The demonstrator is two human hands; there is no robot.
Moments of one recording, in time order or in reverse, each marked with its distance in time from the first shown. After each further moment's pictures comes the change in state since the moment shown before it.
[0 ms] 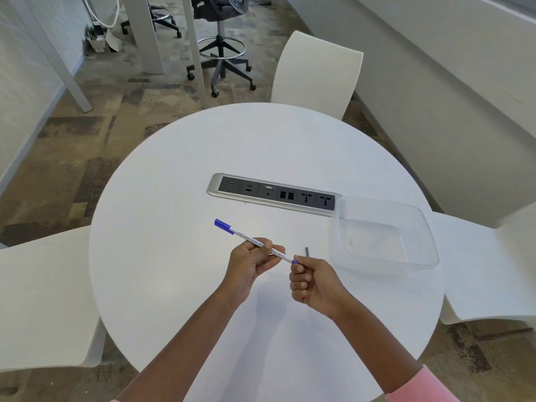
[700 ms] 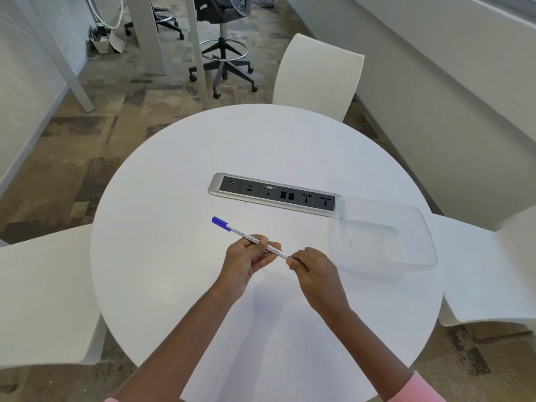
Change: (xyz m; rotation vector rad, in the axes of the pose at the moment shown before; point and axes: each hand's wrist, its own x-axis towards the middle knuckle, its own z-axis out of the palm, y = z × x) left_hand -0.003 0.007 -0.003 -0.030 0.023 -0.009; right_hand -0.005 0.013 0.000 -1.167 0.301 -0.902
